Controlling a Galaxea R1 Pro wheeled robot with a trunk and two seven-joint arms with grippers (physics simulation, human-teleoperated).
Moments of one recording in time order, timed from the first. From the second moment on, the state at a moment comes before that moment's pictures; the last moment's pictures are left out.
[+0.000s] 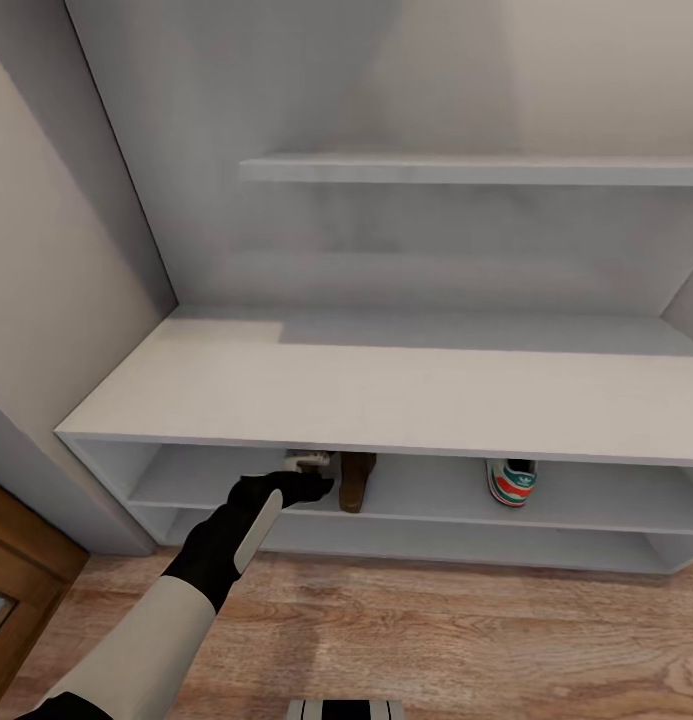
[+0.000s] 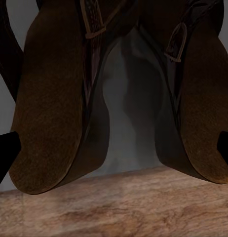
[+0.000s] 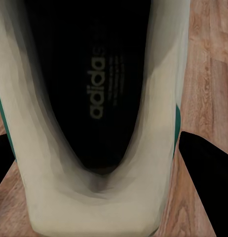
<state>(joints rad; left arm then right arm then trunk) -0.74 -0.10 -0.30 -0.91 0.31 0.64 0.07 -0.43 -0.70 -1.31 -1.22 0.18 0.77 0.16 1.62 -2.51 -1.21</state>
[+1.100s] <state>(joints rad) -0.74 -0.10 -0.30 -0.91 0.31 0.64 0.07 -0.43 -0.70 -1.31 -1.22 0.18 0.77 0.15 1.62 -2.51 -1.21</state>
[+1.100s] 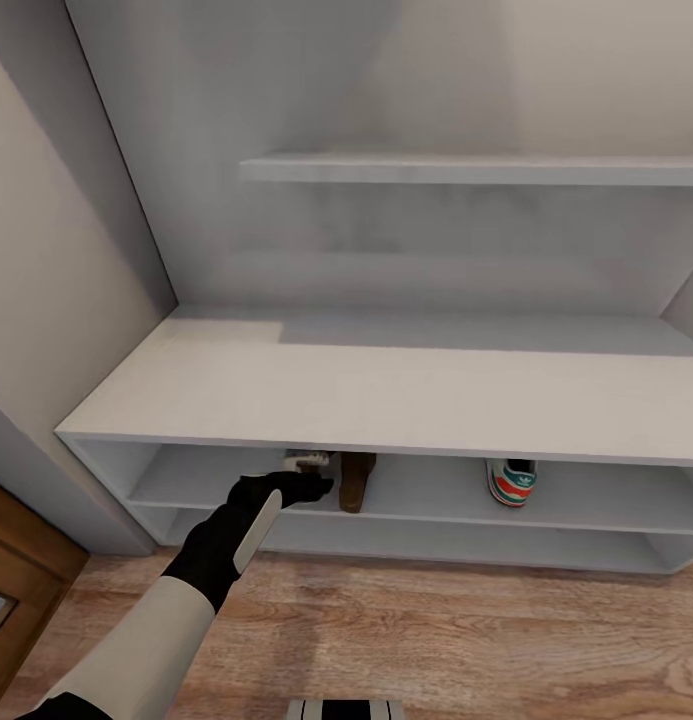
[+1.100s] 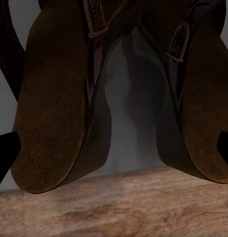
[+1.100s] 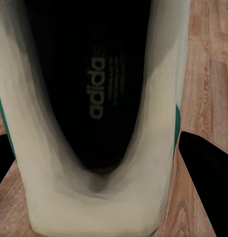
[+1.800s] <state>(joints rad) -0.74 -0.10 -0.30 -0.91 0.31 0.64 0.07 -0.43 -0.70 -1.31 -1.22 0.18 0.77 0.15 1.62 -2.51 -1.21</state>
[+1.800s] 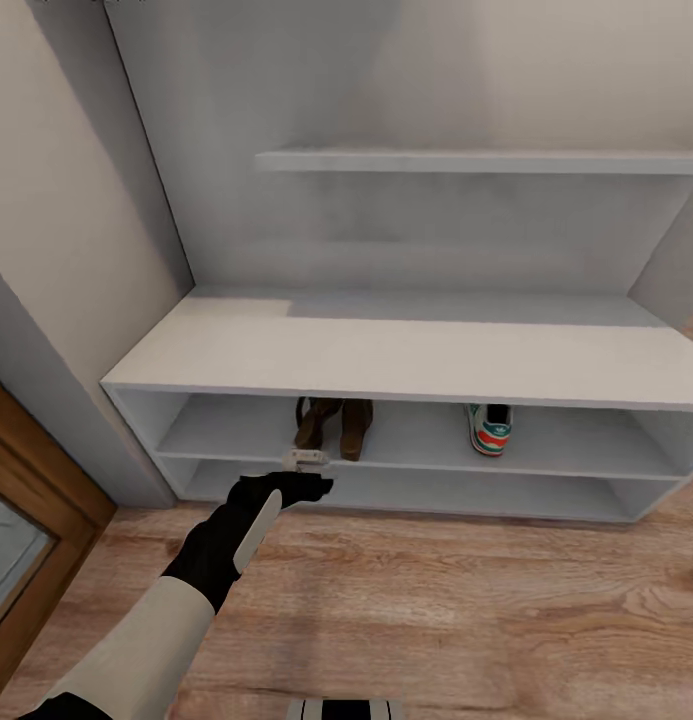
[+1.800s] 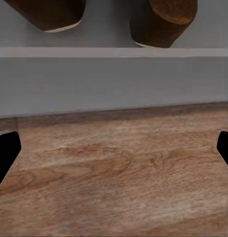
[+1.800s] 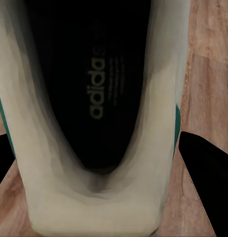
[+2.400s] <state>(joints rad) -0.73 -0.10 -0.30 -0.91 0.31 0.61 0.07 -0.43 -0.70 -1.31 -1.22 0.18 0.77 0.16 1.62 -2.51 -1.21</state>
